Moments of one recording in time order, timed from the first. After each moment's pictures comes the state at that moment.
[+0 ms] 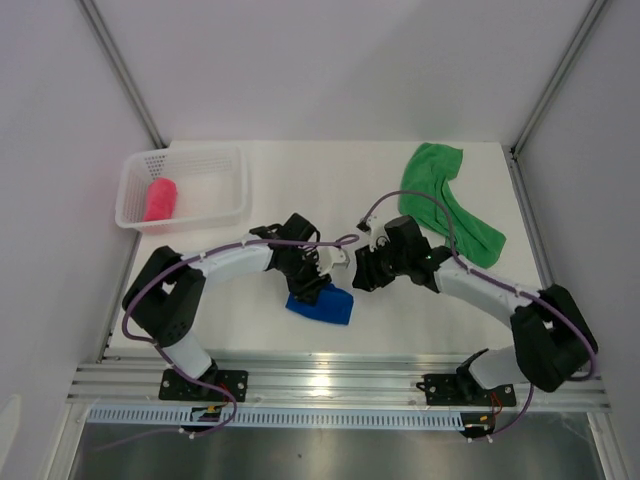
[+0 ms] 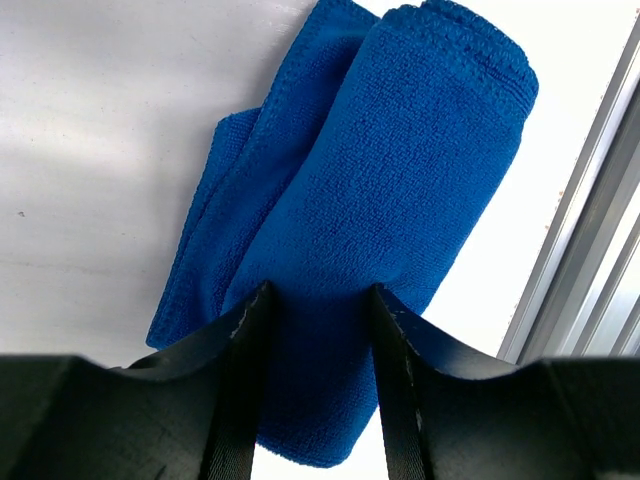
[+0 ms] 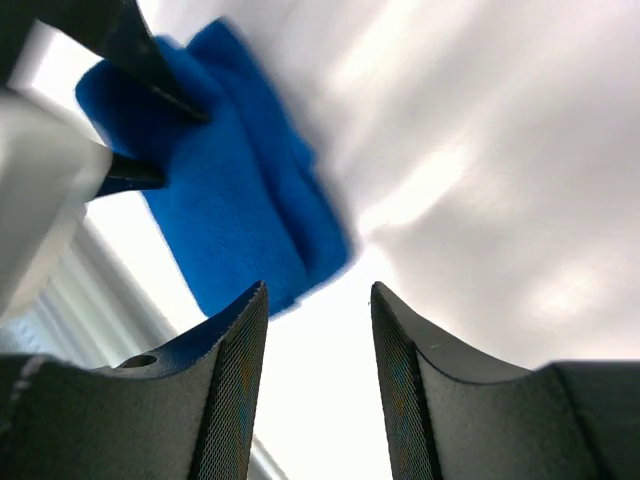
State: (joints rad) left arm -0.67 1.66 1.02 -0.59 0.47 0.51; right arm 0.60 1.45 0.79 -0.17 -0.45 0.17
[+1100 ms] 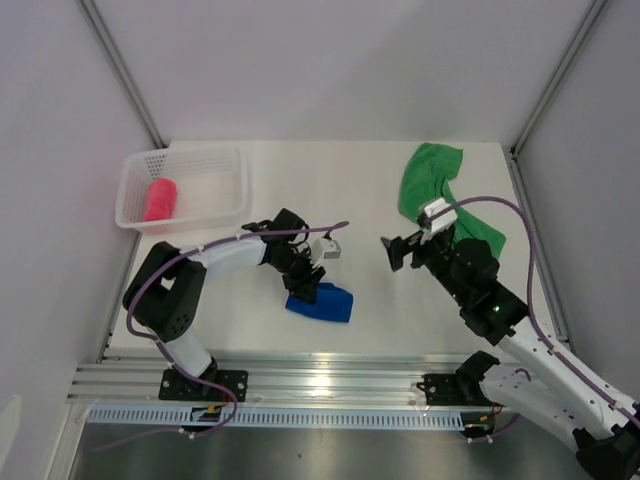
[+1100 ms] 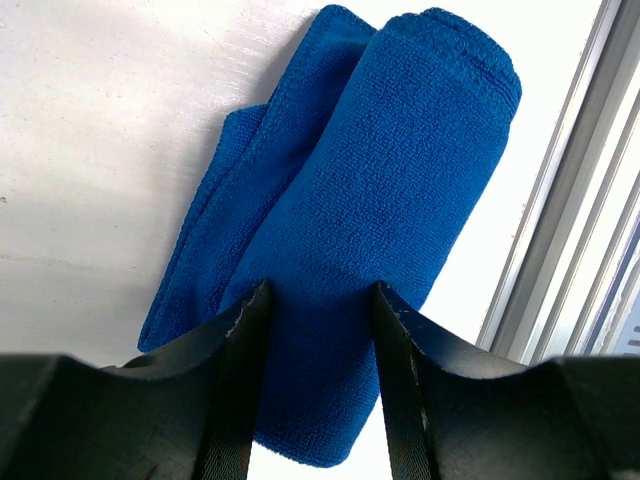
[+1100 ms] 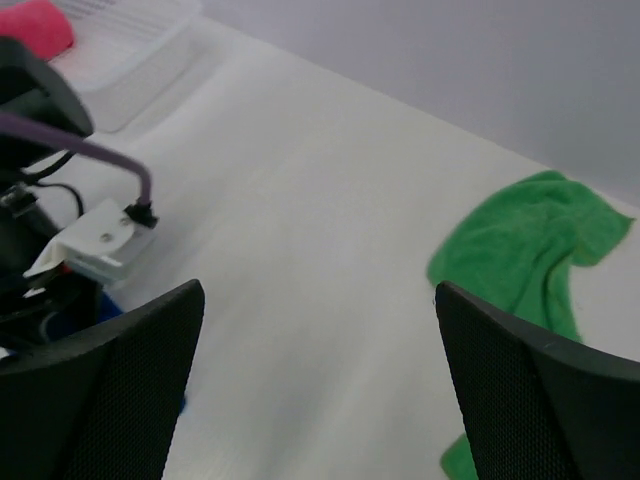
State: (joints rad) left arm -0.57 1.69 1.00 -0.57 0.63 0.47; right arm 0.63 0.76 0.72 -0.03 0.13 -0.11
